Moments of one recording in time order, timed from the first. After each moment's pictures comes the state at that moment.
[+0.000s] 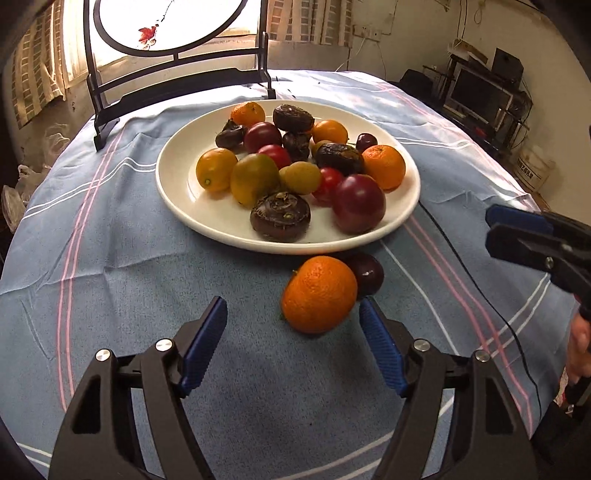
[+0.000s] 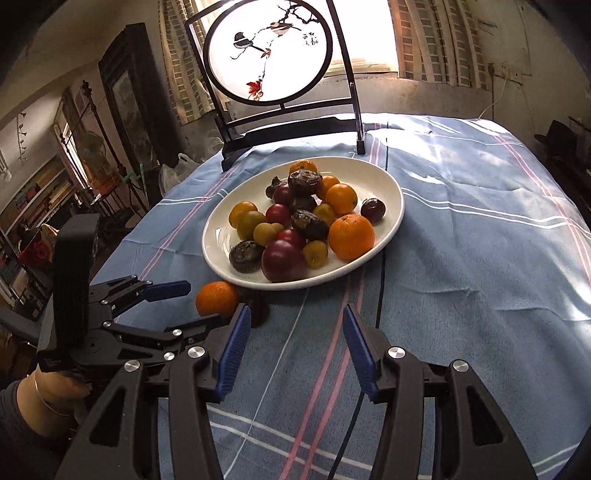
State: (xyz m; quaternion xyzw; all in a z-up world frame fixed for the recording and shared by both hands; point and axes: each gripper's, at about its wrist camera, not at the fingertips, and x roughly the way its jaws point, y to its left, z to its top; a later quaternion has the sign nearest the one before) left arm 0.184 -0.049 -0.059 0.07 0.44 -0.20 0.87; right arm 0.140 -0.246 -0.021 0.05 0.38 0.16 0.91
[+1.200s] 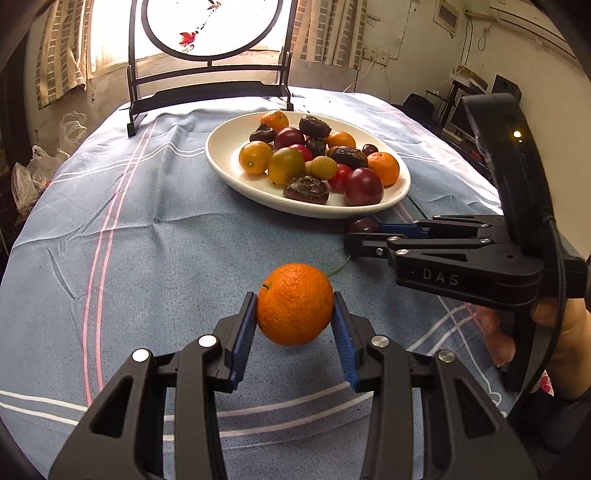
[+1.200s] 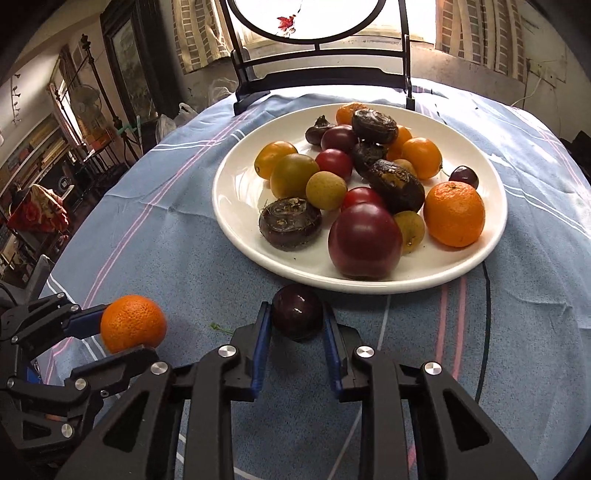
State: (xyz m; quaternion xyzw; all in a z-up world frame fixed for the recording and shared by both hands) left arm 0.130 0.004 -0.048 0.02 0.41 -0.20 0.89; right arm 0.182 -0.165 -0.066 0.00 0.44 0.16 0.88
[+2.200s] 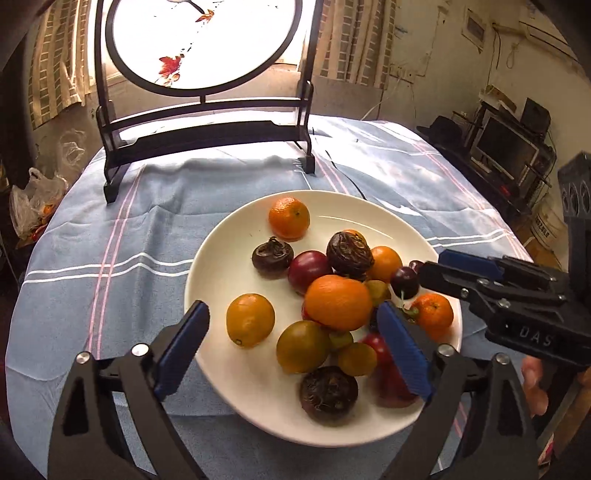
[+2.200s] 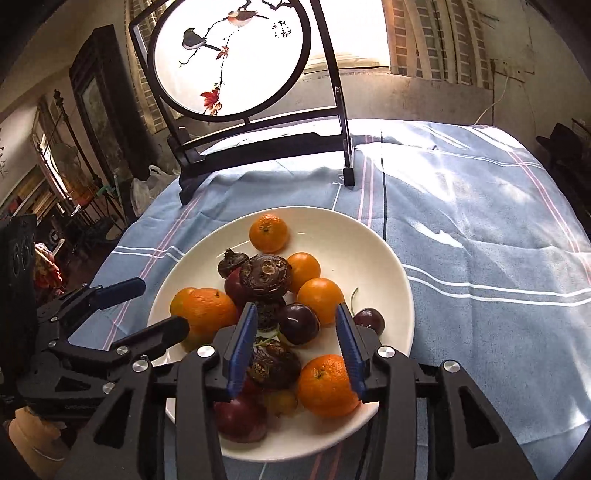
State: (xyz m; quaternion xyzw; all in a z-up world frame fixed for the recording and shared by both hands) left arm 0.285 -0.043 -0.005 0.01 0.40 -0.17 0.90; right arm 0.282 -0.240 -0.006 0.06 0.40 0.13 0.91
